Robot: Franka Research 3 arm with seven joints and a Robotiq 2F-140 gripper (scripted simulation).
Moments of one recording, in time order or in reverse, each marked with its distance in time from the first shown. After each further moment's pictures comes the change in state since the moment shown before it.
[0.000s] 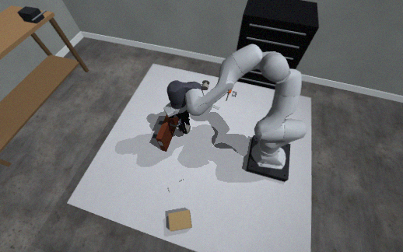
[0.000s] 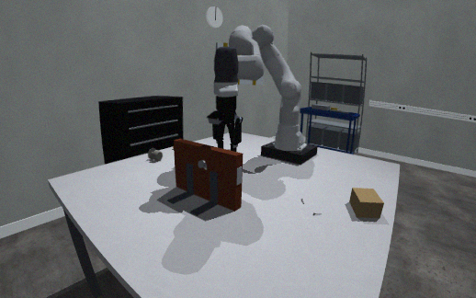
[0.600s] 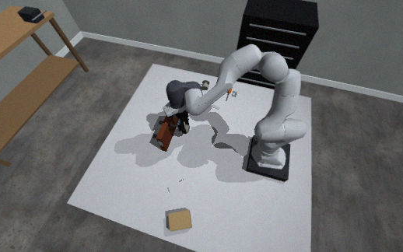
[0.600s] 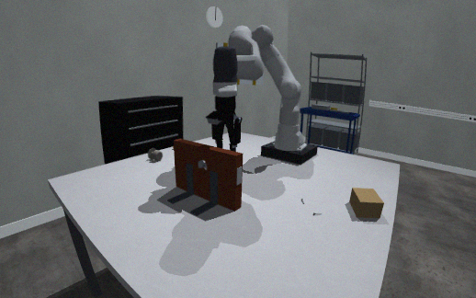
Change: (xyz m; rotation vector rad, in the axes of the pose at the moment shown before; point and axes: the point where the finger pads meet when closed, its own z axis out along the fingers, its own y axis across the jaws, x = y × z) arm 0.005 0.000 0.000 0.001 0.000 0.001
